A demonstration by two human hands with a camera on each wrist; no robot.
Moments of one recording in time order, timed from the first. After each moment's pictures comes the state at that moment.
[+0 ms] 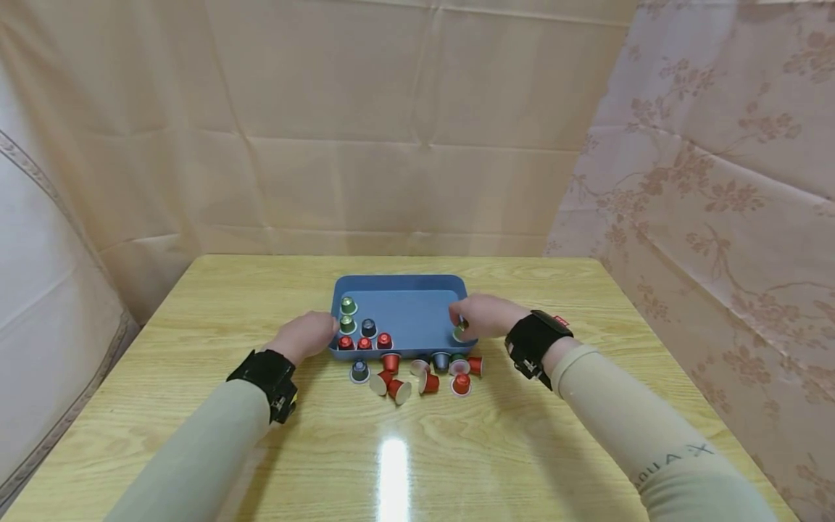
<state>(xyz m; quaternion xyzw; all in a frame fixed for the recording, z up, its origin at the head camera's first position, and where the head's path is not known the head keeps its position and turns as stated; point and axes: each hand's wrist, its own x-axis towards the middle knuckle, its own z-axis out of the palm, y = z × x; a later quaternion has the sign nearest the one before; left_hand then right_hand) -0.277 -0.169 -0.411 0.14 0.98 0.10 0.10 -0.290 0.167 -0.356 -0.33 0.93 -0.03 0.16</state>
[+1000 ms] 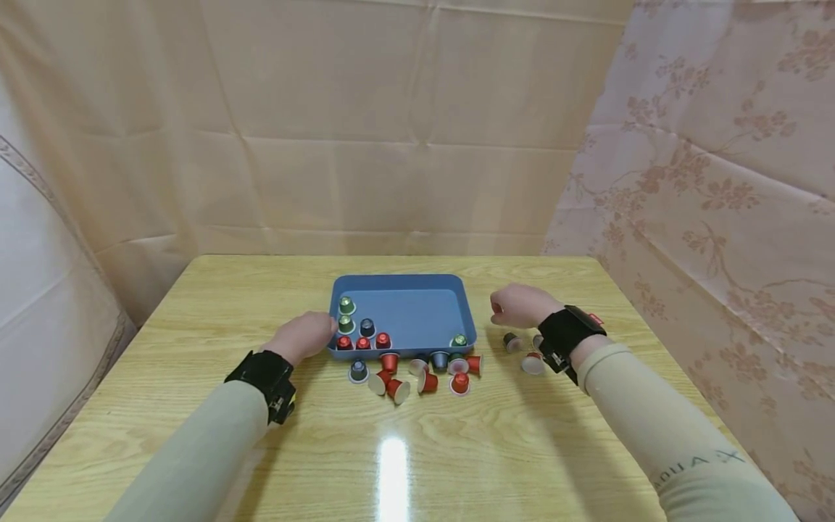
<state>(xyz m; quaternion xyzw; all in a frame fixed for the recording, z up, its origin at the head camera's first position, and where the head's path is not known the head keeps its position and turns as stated) -0.273 -0.169 -0.408 0.16 0.98 0.09 0.10 -0.291 0.226 -0.347 -0.26 0.96 0.00 0.11</state>
